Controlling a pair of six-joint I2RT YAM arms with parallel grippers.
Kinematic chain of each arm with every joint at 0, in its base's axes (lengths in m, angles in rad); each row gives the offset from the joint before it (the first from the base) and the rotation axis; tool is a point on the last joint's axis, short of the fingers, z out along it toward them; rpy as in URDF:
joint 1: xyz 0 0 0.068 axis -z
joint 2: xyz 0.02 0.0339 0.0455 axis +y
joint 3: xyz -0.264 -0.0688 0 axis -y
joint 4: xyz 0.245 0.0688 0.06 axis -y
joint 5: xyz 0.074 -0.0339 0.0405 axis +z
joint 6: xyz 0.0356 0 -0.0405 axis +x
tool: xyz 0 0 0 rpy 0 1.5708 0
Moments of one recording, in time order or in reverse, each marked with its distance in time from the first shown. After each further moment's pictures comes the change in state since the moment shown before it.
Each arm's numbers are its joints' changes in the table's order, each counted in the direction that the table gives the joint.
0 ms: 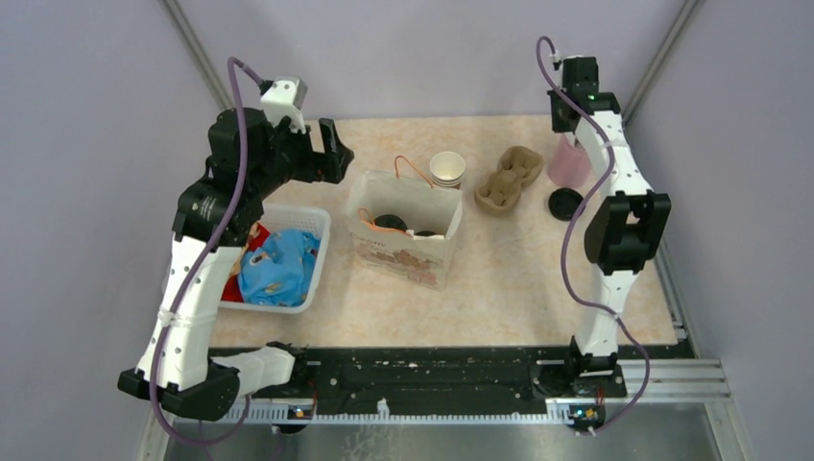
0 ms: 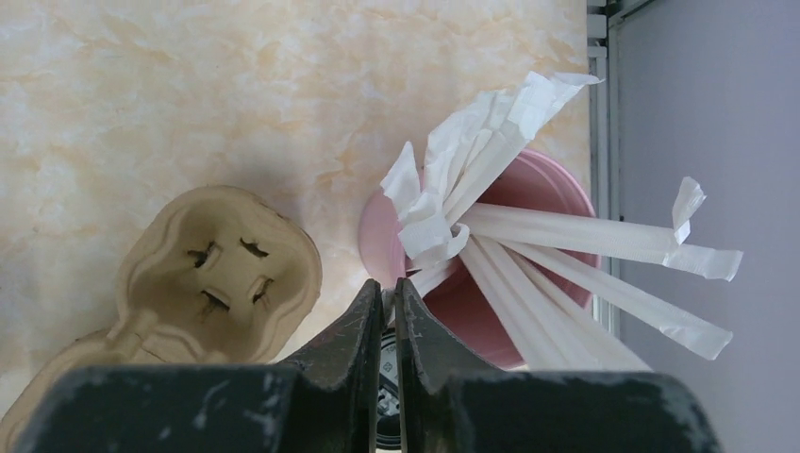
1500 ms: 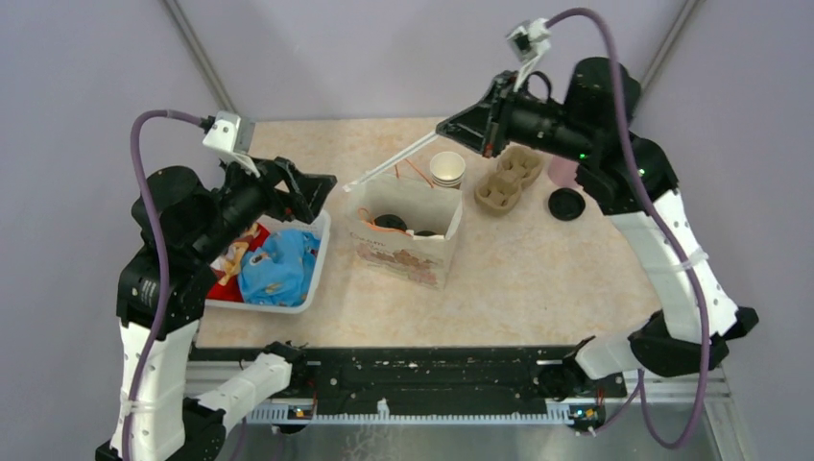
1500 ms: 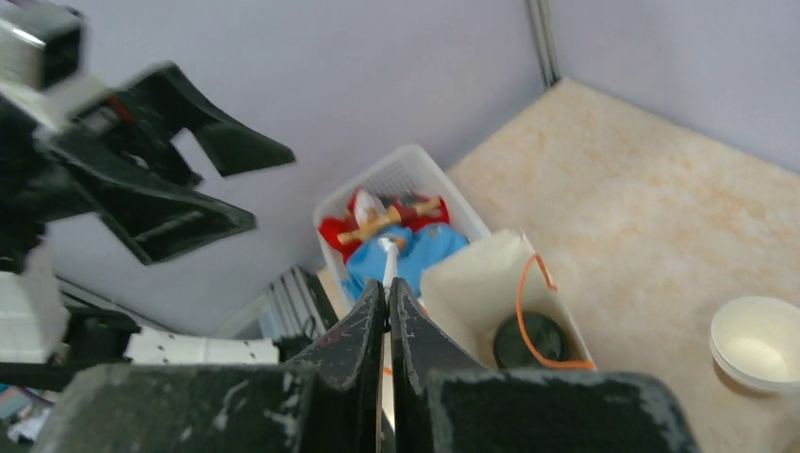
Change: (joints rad) left arm 0.010 -0.260 -0.047 0.007 -0.117 -0.066; right arm -0.546 -0.703 -0.084 0.154 0.696 0.518
